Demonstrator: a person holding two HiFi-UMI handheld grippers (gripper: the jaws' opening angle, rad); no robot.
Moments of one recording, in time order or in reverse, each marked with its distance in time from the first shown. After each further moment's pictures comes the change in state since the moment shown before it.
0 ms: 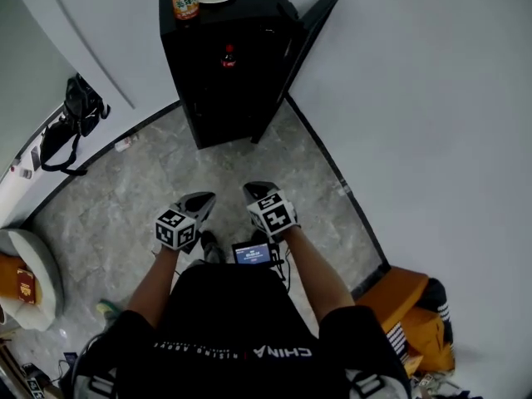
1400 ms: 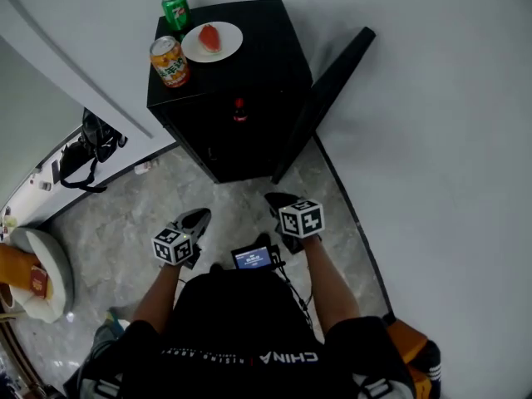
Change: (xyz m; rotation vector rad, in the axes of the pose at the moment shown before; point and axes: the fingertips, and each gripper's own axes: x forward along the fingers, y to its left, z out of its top) left arm 0.082 0.134 0.098 -0.135 -0.073 0.215; right arm 0.078 -0.184 0.110 0.271 -0.082 0.261
